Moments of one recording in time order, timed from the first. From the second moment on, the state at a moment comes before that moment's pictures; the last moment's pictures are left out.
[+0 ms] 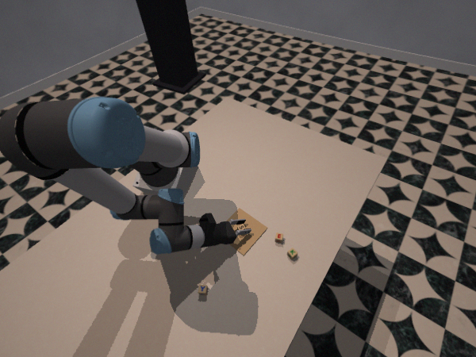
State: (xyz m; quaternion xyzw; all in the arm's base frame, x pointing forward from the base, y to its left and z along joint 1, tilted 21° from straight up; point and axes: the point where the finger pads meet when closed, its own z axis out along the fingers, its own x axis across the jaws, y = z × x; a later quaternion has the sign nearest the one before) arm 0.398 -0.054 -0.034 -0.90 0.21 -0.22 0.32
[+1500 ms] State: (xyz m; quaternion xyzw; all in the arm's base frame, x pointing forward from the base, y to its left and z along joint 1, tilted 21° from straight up) arm 0.394 -0.037 0.012 -0.90 0.21 -0.22 0.31
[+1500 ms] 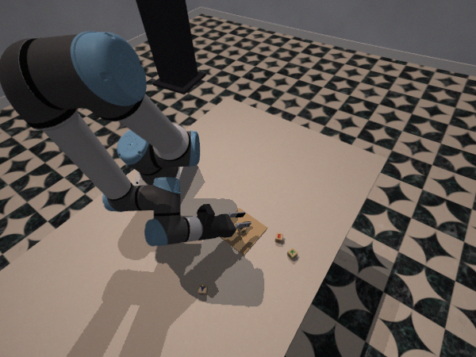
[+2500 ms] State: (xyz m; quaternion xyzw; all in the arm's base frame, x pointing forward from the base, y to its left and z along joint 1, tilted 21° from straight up) arm 0.394 -0.025 0.026 -0.95 0.25 -0.16 0.08
